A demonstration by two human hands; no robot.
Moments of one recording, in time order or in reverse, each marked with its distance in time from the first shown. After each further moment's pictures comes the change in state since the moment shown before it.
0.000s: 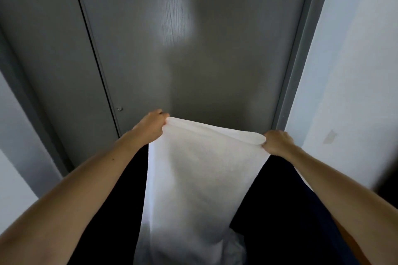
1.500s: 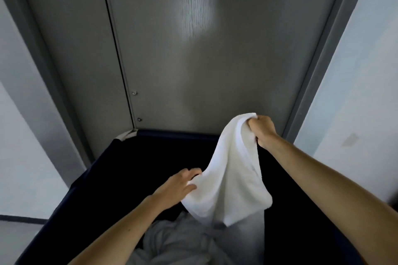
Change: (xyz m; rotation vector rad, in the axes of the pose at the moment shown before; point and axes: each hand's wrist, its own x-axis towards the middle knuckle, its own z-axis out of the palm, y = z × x) left_hand -0.126 0.038 0.123 -0.392 -0.305 -0.019; right_hand -0.001 -0.078 0.009 1.002 0.017 0.118
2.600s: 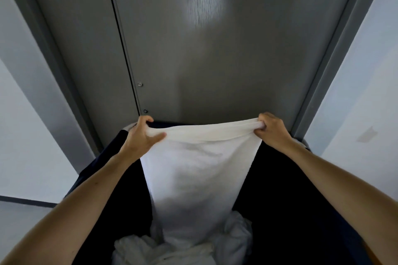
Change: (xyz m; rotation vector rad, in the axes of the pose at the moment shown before) left_hand 0.007 -0.041 -0.101 -0.160 0.589 -0.290; right_hand 0.024 0.051 -0.022 -0.518 -0.141 -0.673
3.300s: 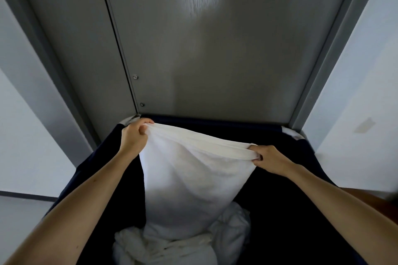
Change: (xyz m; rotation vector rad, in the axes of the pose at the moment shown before) left_hand -0.003 -0.005 0.016 0.062 0.141 -0.041; right_hand -0.056 0.048 0.037 -0.060 -0.430 0.053
